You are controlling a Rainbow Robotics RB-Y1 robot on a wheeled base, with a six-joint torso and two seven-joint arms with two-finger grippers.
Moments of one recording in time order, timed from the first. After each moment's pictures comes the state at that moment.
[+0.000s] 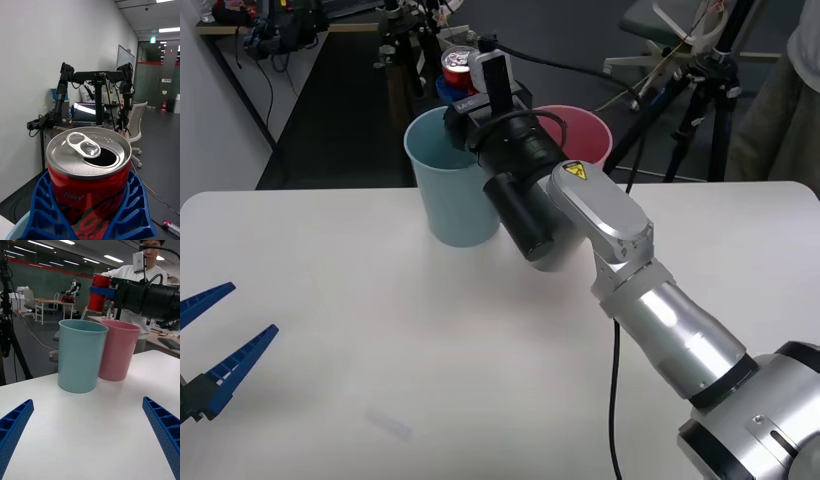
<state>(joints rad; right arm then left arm) -0.78 -0.10 0.45 -1.23 0.95 0.16 0.33 0.35 0.40 0.52 -1.66 -0.96 -1.22 0.00</state>
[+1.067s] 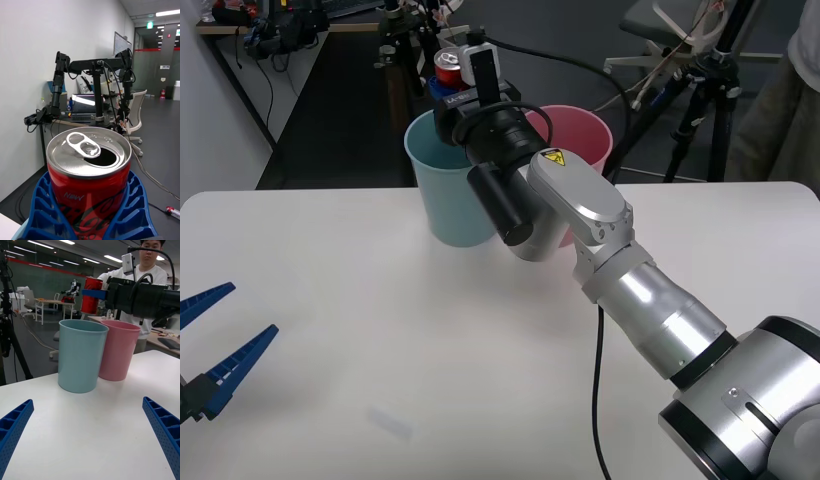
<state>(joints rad) -0.86 -0.06 0.45 -1.10 0.93 0.19 0.27 0.35 0.40 0.52 -1.66 -0.96 -1.22 0.00</state>
